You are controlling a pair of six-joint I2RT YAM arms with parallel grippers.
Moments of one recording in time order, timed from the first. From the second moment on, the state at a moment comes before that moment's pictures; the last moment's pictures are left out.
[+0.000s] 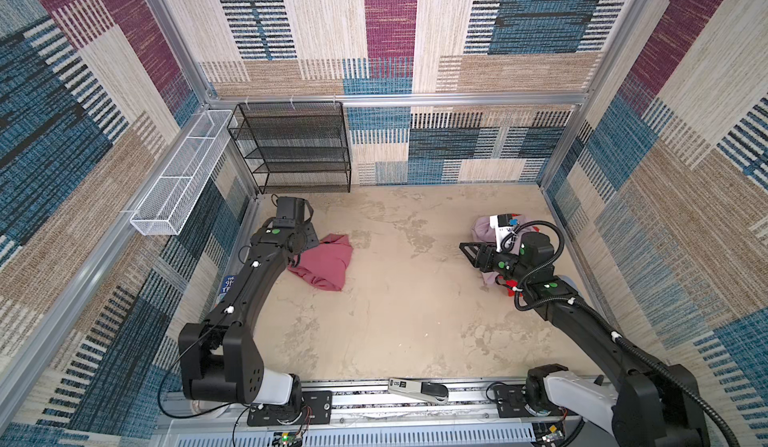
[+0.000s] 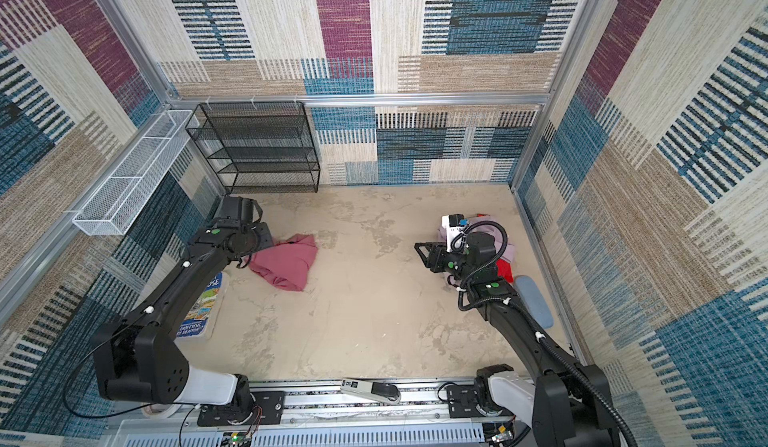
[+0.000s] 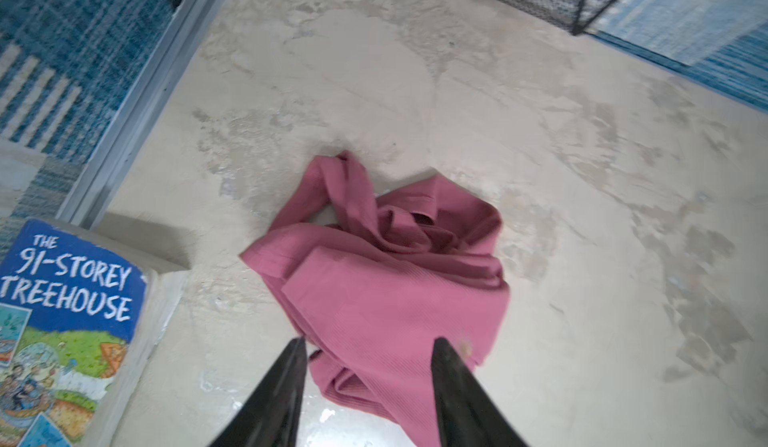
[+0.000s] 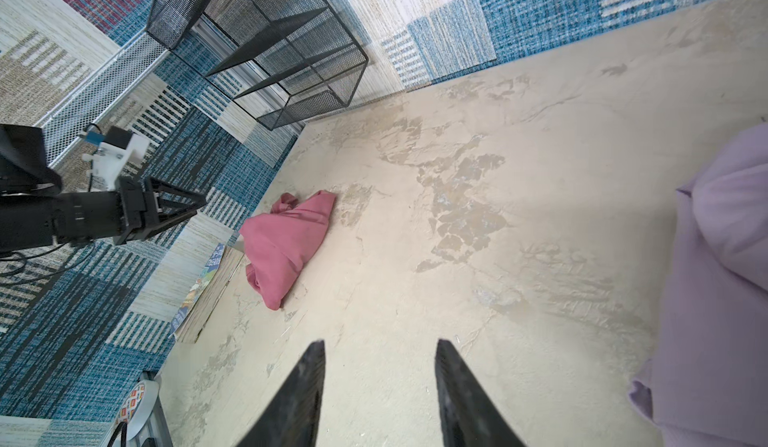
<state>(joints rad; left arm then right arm) -0.14 1.43 1.20 -0.67 -0.18 -0.41 0.17 1.11 0.62 0.11 -0.54 0.44</state>
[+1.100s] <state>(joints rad) -0.04 1.81 1.29 -0.52 -0.07 -0.42 0.17 1.30 0.72 0.14 -0.46 0.44</state>
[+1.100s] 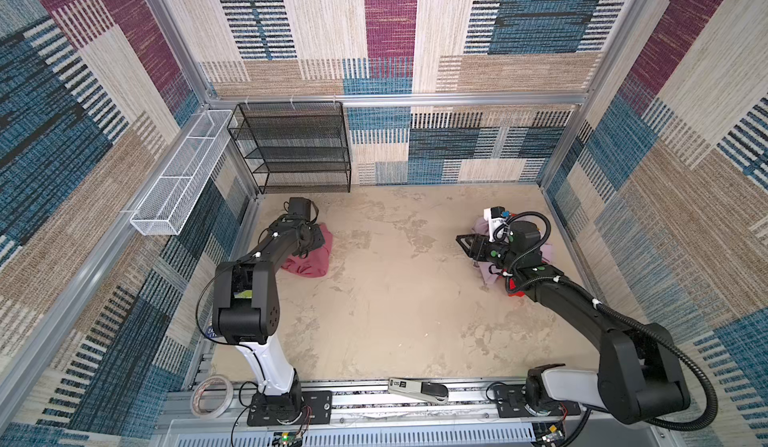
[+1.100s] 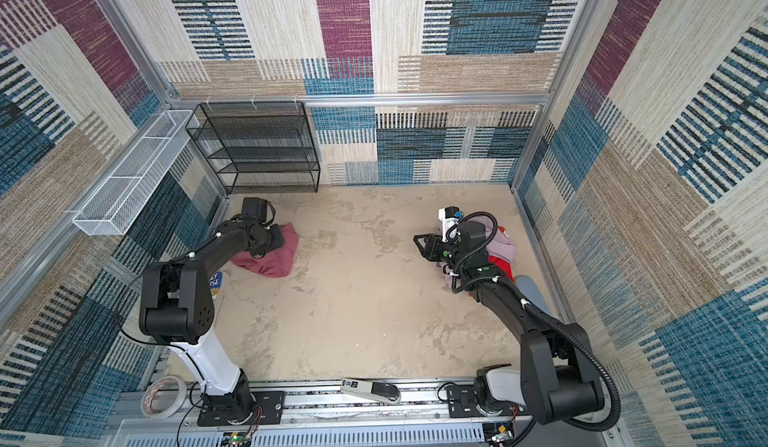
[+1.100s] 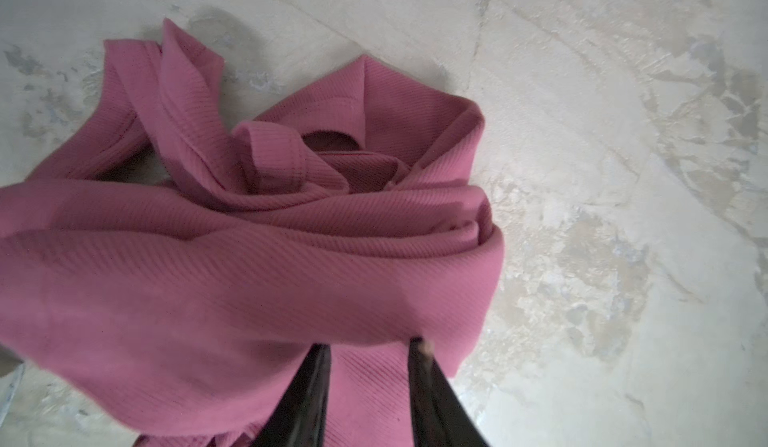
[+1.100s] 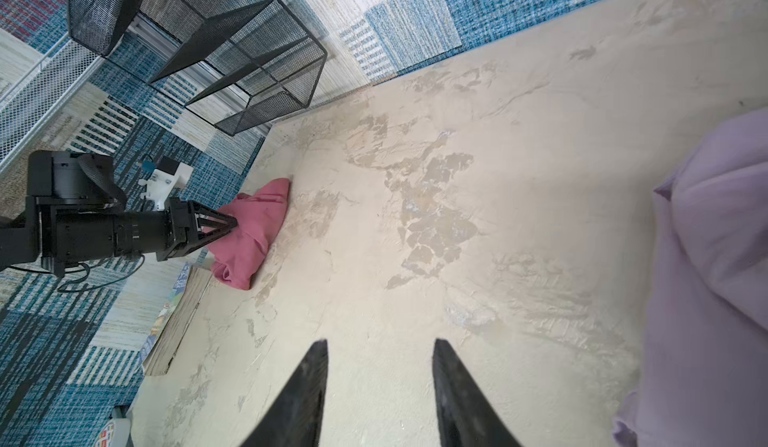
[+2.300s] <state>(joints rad) -0.05 1.38 0.35 0.61 -0.22 -0.01 0.13 1.47 0.16 1.24 0.29 -0.04</state>
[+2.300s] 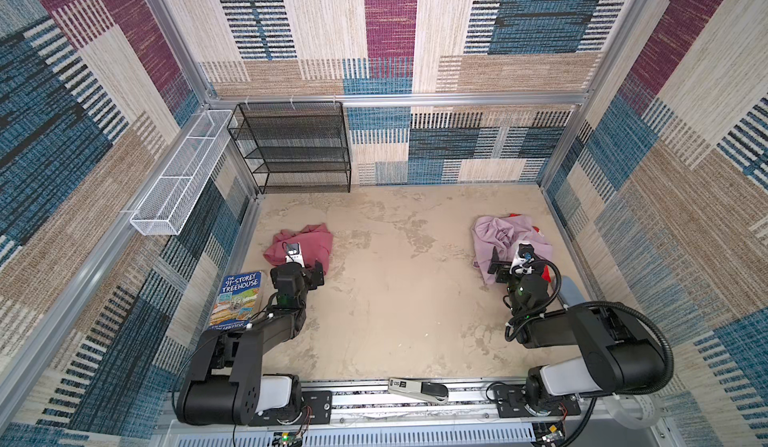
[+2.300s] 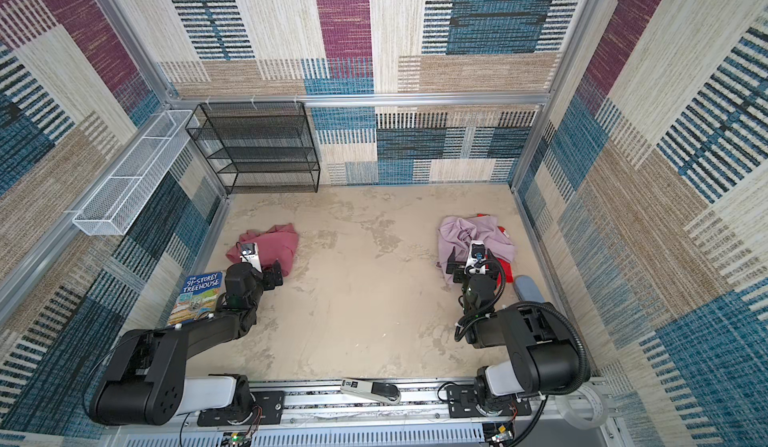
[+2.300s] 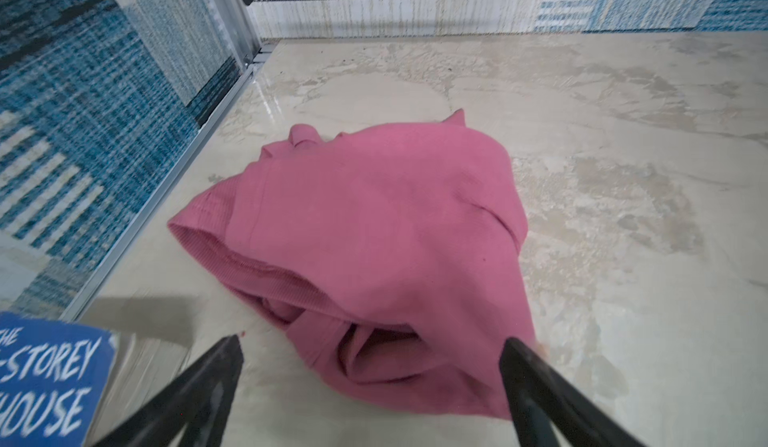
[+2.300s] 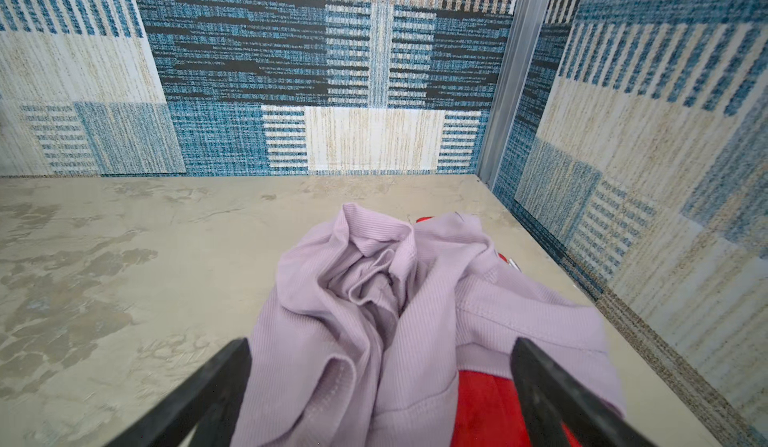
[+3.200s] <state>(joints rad) 0.00 1.54 0.42 0.72 -0.12 0.00 0.01 1.53 0.20 1.26 0.07 0.01</state>
